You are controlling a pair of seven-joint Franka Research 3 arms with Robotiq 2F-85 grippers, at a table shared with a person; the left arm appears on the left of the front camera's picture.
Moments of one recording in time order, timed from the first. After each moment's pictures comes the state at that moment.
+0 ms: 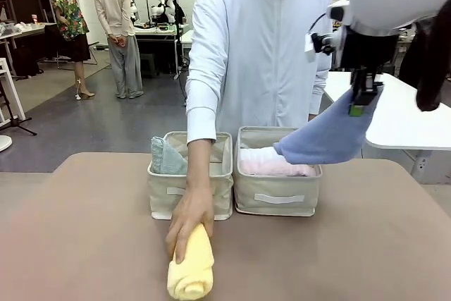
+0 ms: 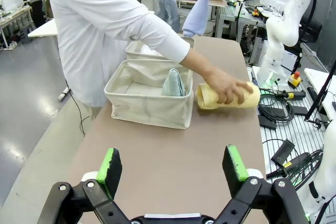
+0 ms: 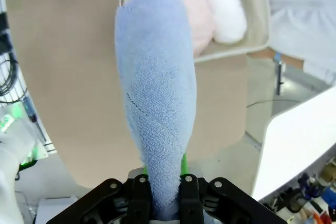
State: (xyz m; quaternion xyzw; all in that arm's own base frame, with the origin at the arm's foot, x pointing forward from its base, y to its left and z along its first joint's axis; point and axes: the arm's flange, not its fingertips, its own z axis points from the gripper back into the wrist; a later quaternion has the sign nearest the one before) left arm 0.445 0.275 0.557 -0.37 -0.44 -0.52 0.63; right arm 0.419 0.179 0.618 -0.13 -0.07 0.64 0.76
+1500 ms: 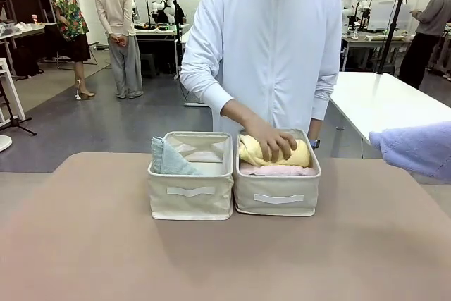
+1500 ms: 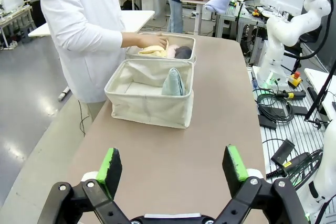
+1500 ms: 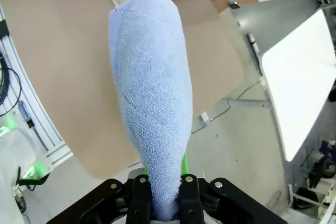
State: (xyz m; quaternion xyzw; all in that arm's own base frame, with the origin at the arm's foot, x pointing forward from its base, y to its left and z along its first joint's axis) left arm 0.444 0.276 0.556 -0.37 -0.44 -0.52 0.63; right arm 0.257 -0.063 0.625 -0.11 -0.23 0.51 0.82
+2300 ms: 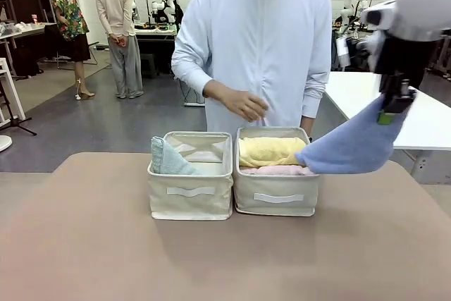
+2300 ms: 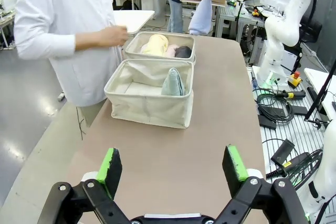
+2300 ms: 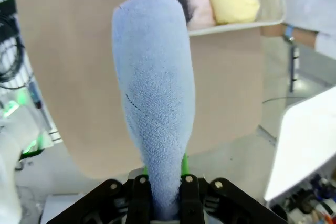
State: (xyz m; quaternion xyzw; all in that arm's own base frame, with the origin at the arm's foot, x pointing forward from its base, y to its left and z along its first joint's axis) left arm 0.444 0.276 0.556 -0.37 -0.43 -0.52 0.63; right arm 0.420 0.119 0.610 -0.11 -0.04 0.63 0.77
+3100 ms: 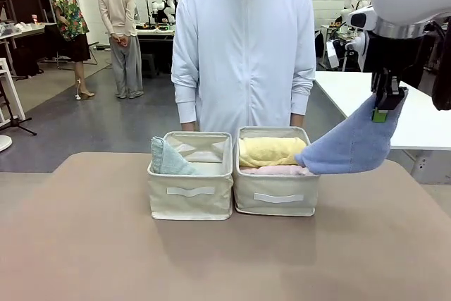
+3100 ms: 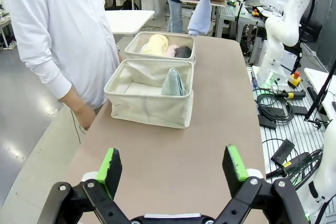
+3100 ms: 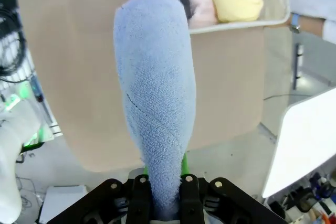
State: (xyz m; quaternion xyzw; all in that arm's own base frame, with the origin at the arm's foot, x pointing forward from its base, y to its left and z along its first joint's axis) left arm 0.444 0.276 0.556 -0.37 -0.43 -0.52 0.63; right arm 0.424 0.130 0.615 -0.11 -0.03 0.64 0.76
